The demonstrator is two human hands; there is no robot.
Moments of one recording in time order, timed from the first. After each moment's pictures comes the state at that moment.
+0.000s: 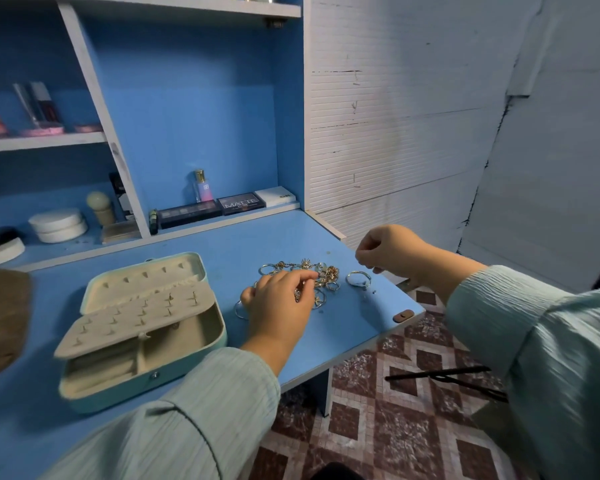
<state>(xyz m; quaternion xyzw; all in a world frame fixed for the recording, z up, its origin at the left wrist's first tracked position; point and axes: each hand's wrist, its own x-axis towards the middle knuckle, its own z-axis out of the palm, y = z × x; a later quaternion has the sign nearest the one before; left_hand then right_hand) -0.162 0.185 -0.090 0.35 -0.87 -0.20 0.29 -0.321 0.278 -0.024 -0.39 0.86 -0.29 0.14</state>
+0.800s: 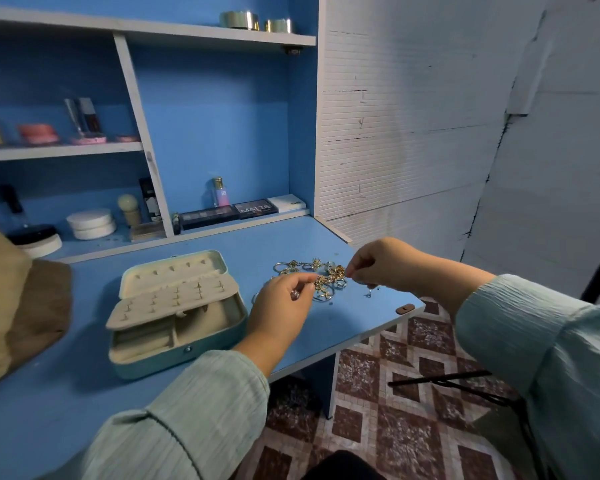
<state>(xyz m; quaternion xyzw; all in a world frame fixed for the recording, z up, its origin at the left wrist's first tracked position) -0.121 0.192 -0.080 0.28 -0.82 -0.37 0.33 -0.264 0.298 -0.007 -0.48 0.83 -0.23 0.15</state>
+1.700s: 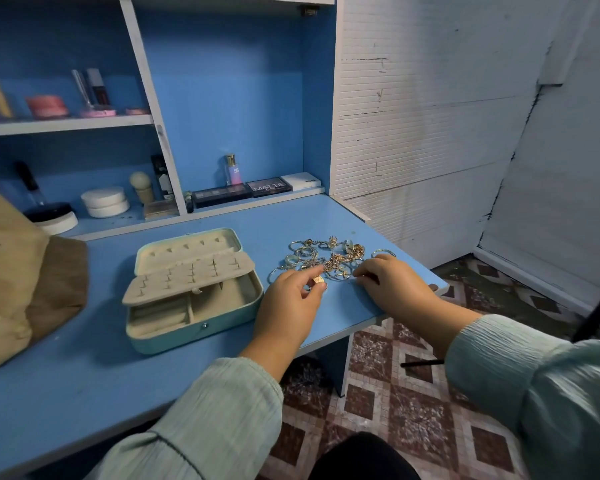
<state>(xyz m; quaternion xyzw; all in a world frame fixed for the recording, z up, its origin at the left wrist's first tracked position) -0.103 0.195 -0.098 0.29 -0.83 -0.35 0.32 -0.253 0.286 -0.086 -0.49 0.85 -0.21 0.01</state>
